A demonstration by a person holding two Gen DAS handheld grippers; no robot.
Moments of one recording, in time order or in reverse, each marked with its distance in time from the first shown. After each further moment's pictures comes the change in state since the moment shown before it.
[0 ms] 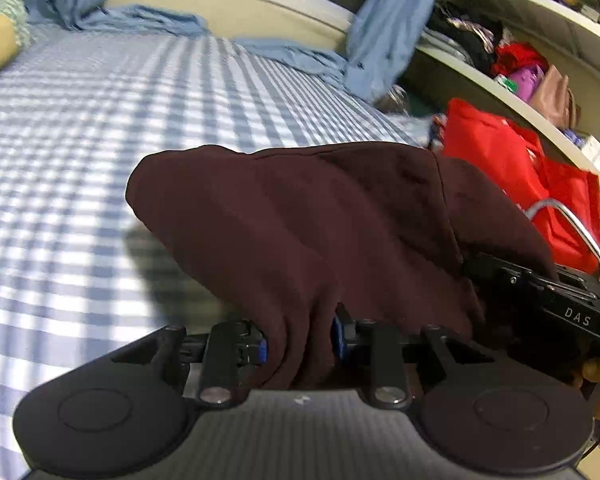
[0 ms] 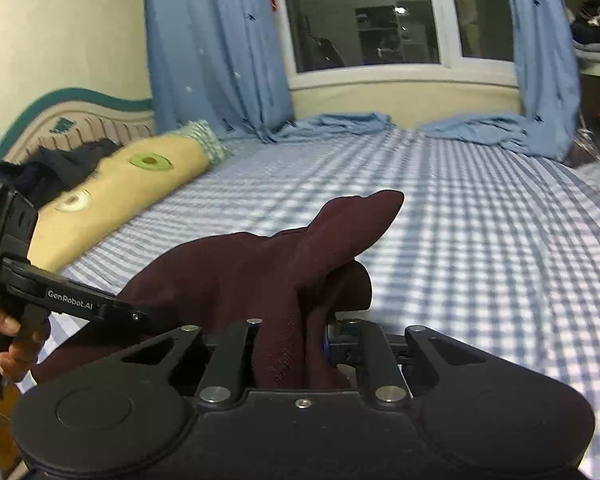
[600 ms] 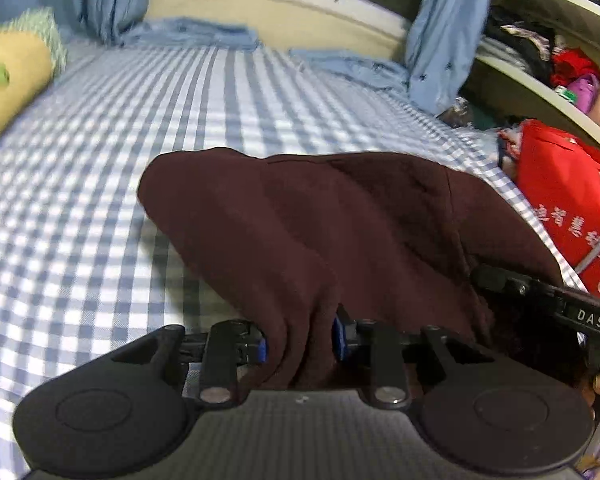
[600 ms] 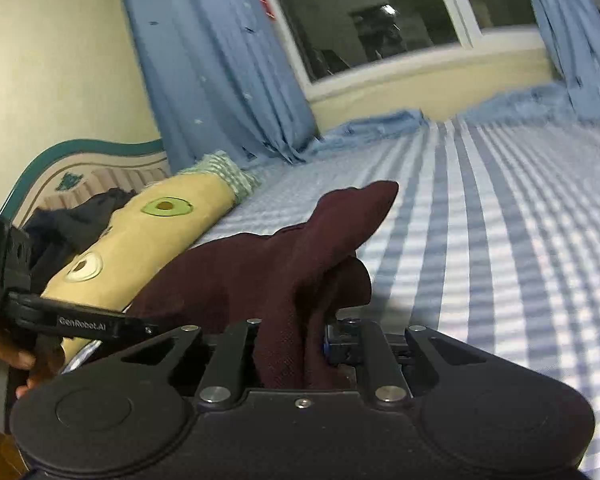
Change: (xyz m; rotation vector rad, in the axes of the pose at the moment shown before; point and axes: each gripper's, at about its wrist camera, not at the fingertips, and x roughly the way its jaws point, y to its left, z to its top) left arm 0.041 0.115 0.070 0.001 0.017 0.120; right arm 0.168 0.024 0.034 0.231 -0.002 0.086
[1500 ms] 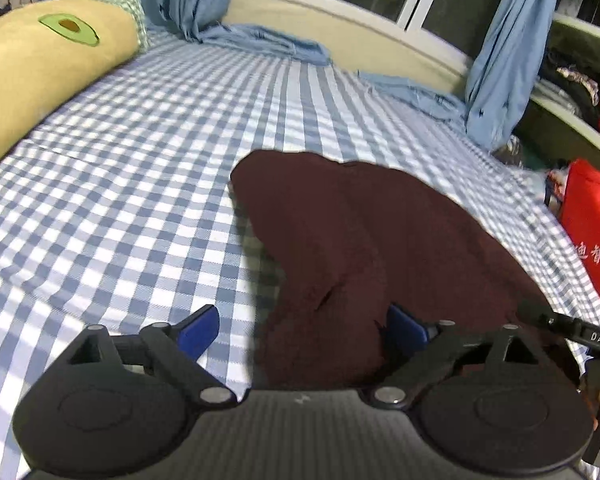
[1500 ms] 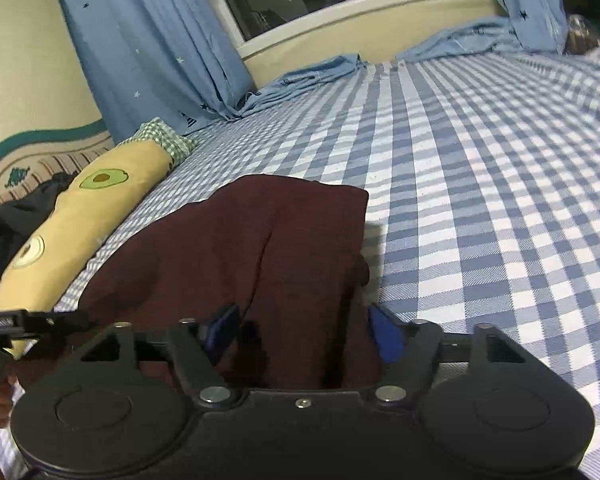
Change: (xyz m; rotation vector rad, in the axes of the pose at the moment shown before) left arm -0.030 0.040 -0.062 -0.127 -0.120 0.121; right arm -0.002 -0.050 -0.043 0.029 0.068 -0.122
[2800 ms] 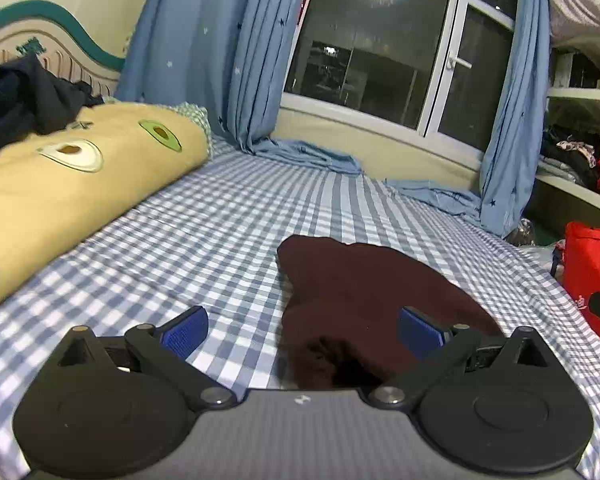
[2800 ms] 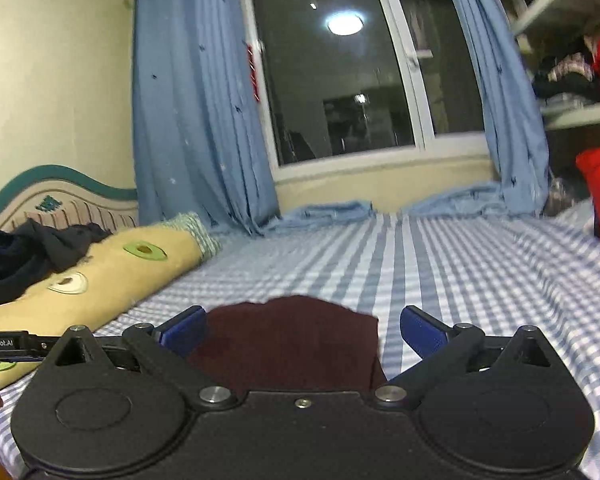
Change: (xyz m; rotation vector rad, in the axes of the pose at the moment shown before) left arm -0.179 -0.050 -0.093 -0.027 -0.353 0.155; right arm -0.191 0.083 -0.048 -0.214 -0.432 -0.038
